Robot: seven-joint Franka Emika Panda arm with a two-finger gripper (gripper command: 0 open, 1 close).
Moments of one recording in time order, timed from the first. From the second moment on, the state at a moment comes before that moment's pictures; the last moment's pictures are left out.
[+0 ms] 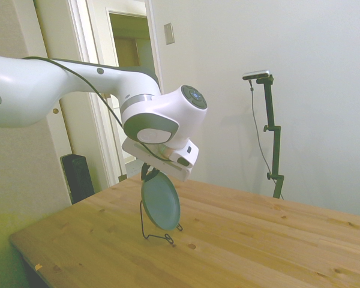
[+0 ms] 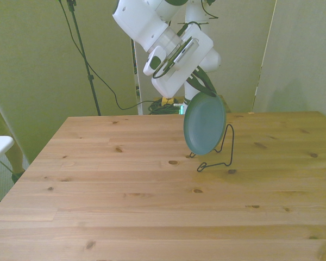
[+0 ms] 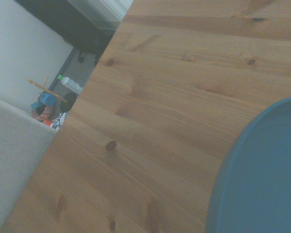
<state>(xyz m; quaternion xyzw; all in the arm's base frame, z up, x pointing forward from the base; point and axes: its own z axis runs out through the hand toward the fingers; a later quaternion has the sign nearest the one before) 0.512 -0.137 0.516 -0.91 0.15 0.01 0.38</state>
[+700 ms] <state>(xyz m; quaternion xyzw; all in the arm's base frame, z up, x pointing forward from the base) 0.513 -0.116 0.492 -0.91 0.13 0.03 0.39</state>
